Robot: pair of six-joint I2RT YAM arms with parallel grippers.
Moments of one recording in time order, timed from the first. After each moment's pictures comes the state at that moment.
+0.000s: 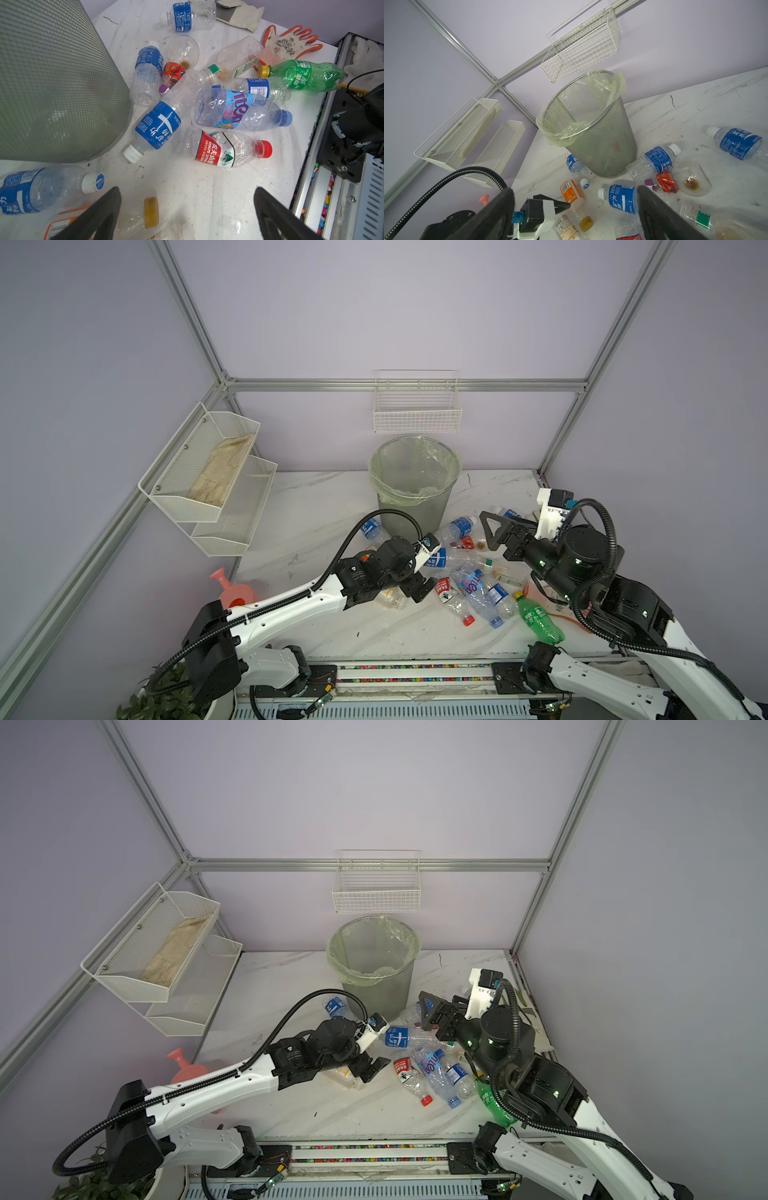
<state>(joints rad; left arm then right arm) -0.98 1.35 1.05 -0.37 -0.05 0.02 0.83 0.77 1.21 -0.65 0.39 0.67</state>
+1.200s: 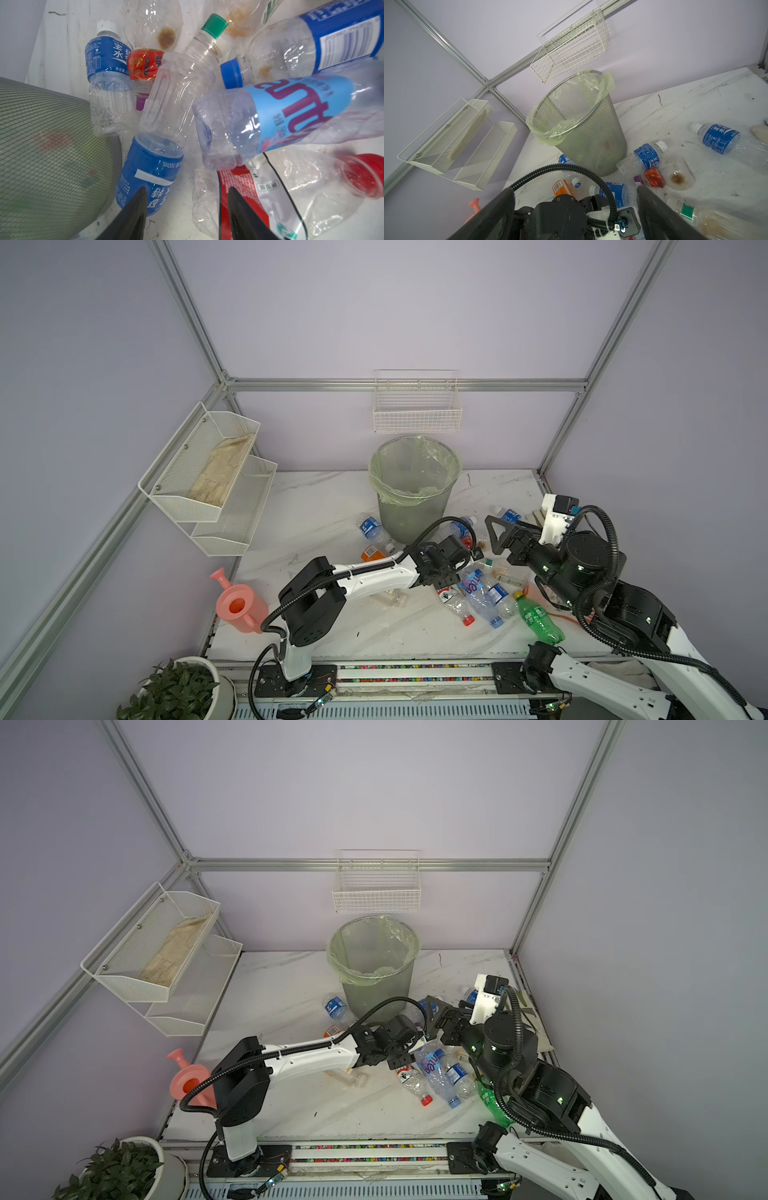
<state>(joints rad) -1.05 1.90 1.44 -0.47 -0.23 0.34 0.83 0.73 1.17 -0.67 0.42 0.67</state>
